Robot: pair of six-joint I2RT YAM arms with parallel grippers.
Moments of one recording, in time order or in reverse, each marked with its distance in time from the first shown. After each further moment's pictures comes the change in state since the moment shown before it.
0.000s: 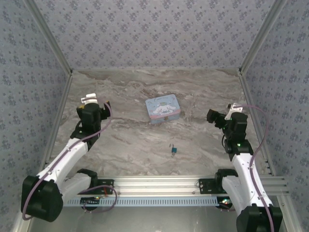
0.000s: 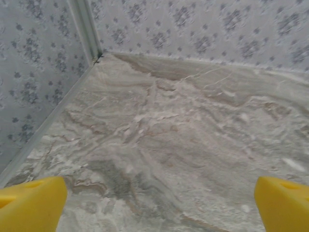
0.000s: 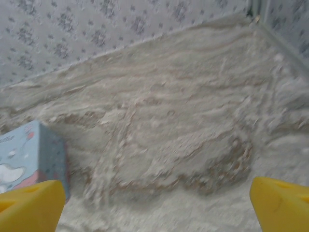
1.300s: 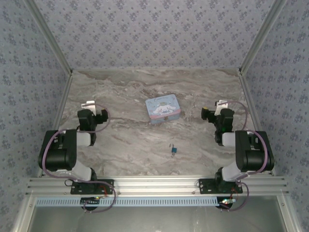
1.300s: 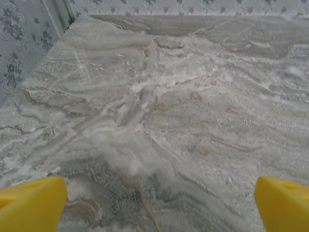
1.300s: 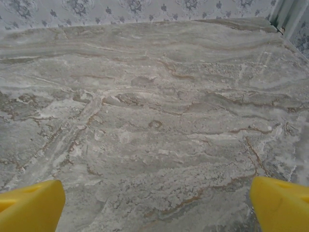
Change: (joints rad) left arm 0.301 0.529 -0.196 0.759 0.402 0.182; right arm -0.001 0.781 -0.086 0.887 0.005 -0.221
